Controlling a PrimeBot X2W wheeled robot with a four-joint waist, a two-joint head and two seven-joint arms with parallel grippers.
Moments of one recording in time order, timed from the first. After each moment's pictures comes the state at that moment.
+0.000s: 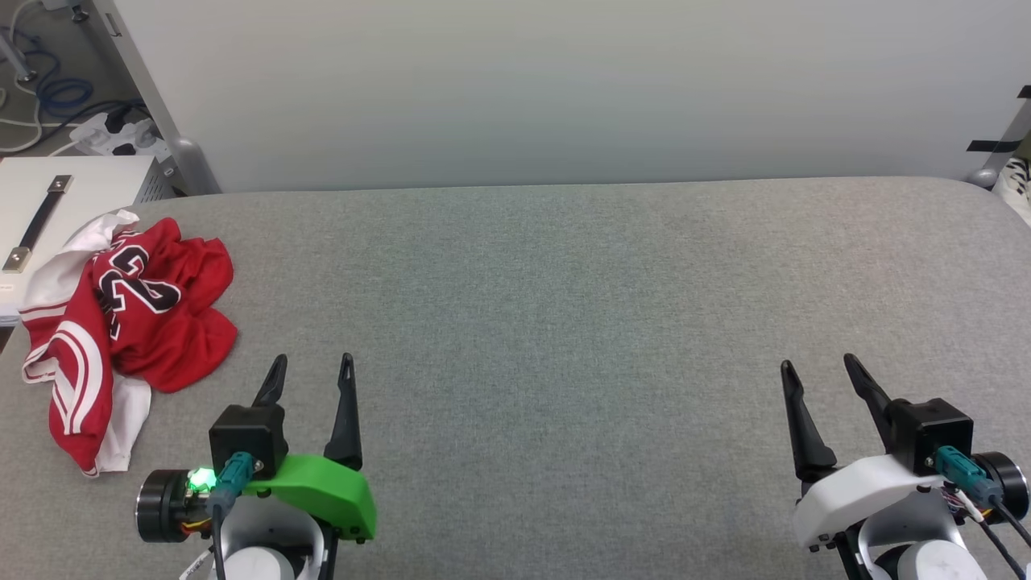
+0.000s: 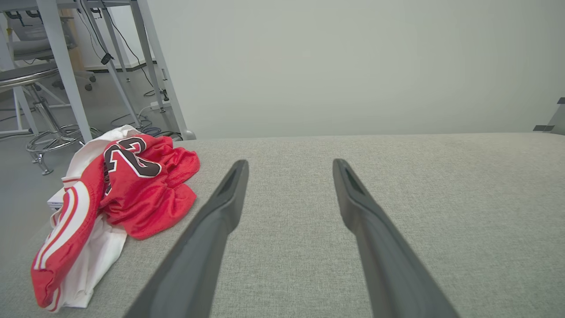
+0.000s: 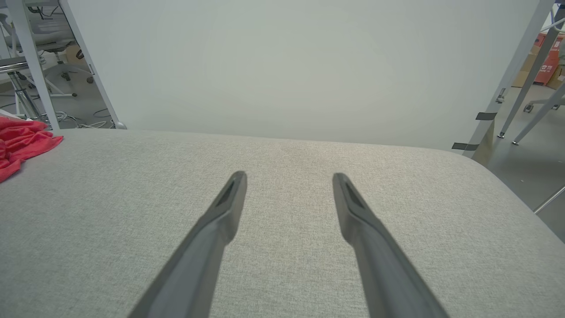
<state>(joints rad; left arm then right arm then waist) -0.02 0.06 -0.02 0.03 -0.05 0.00 -0.04 -0.01 -0.05 -0.02 0.02 0.04 0.13 -0.05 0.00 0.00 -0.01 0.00</state>
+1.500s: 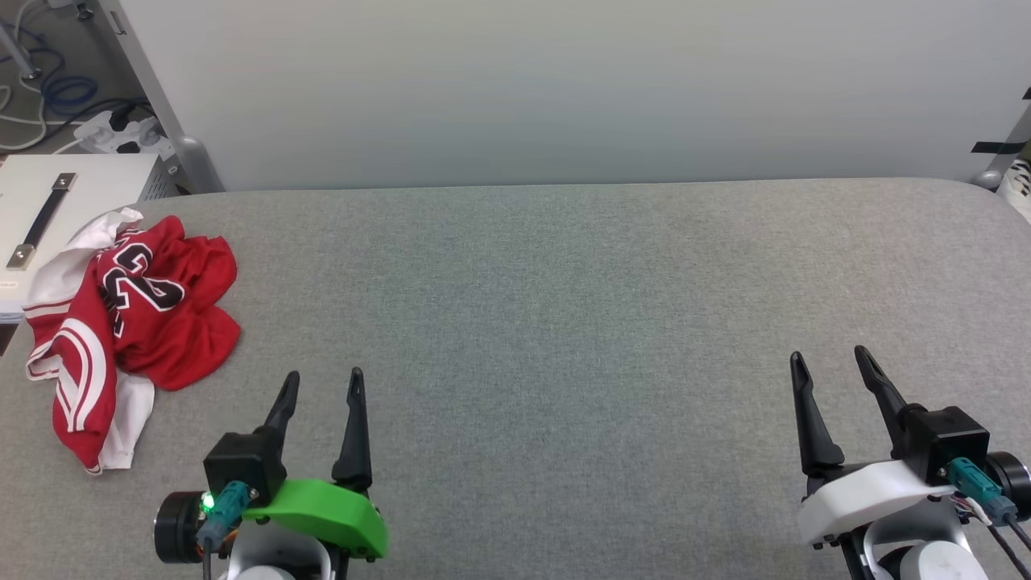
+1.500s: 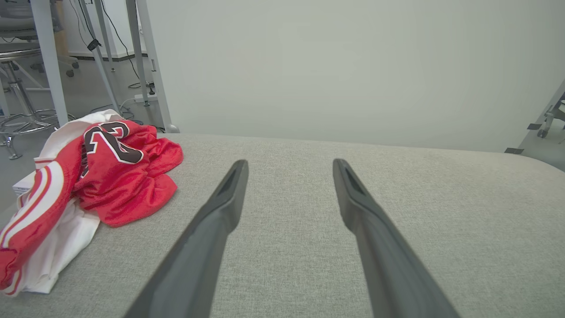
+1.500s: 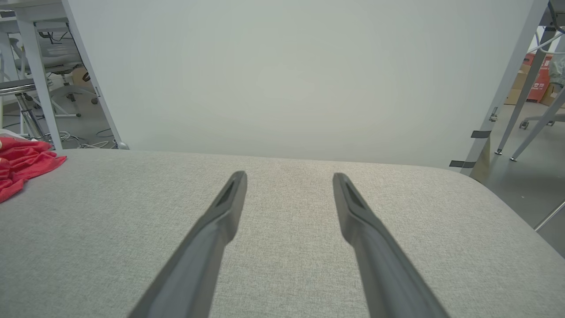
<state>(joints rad) 0.01 0.06 -0.04 0.06 -0.16 -0.02 -0.14 -0.01 -0.05 -0.02 0.03 0.05 0.13 -0.14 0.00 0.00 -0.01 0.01</state>
